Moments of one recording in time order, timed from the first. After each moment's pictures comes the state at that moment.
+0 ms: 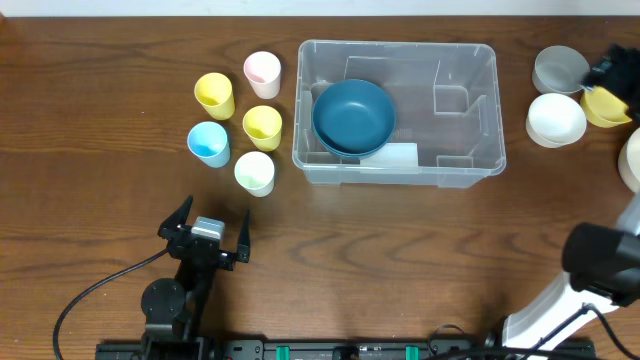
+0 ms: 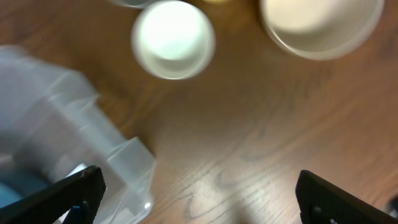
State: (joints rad) left arm -0.05 0.01 0.02 -0.10 0.17 0.15; right arm -0.38 1.97 2.36 -1.69 0.10 0.46
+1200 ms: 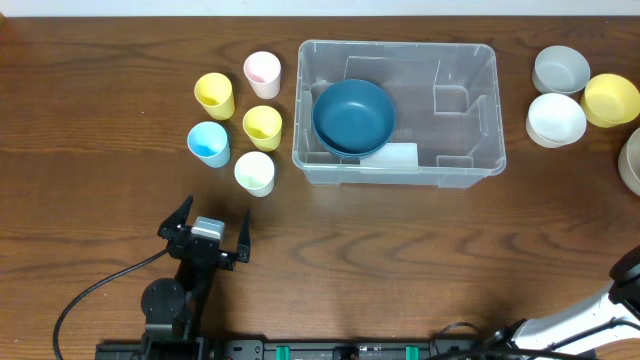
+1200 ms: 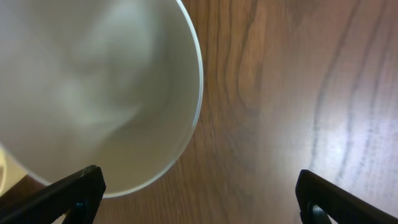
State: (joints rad) left arm -0.05 0.01 0.02 -0.10 0.17 0.15; right arm -0.85 1.98 1.63 -0.91 0.09 0.76
